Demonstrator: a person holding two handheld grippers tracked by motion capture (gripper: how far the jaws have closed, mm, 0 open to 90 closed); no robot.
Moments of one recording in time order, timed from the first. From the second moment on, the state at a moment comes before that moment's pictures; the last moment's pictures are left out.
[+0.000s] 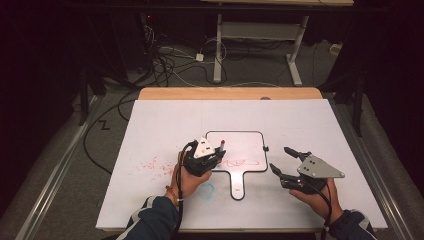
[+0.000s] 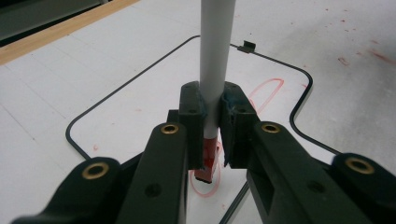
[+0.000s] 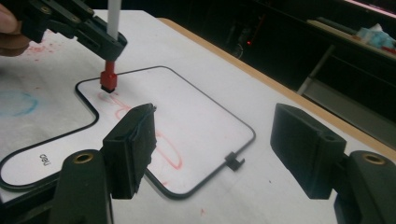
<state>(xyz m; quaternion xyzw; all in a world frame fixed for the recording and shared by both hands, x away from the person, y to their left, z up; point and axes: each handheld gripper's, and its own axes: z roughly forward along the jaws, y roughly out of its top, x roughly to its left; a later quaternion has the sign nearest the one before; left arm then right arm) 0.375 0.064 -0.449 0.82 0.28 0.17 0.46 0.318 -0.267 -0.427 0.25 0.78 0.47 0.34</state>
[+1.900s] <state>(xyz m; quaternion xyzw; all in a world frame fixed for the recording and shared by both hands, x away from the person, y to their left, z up) 0.386 0.027 -0.461 0.82 0.26 0.17 0.48 0.310 -0.270 -0.455 0.27 0.81 0.42 0.32</state>
